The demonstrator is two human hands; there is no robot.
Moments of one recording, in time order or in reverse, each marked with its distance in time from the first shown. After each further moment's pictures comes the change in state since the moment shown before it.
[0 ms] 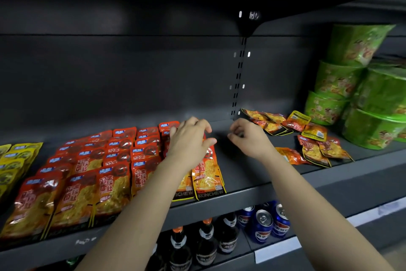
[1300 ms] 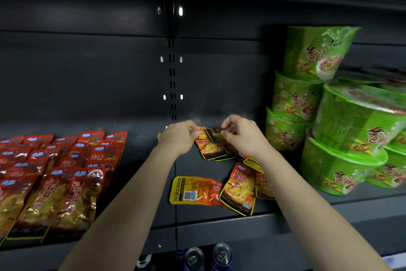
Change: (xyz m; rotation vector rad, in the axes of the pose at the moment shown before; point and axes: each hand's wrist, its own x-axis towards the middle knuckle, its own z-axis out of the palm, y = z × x) left_hand 0.140 0.136 0.120 0.005 -0.172 -0.389; right_hand 0.084 0.164 -0.126 0.009 -0.100 -0.146
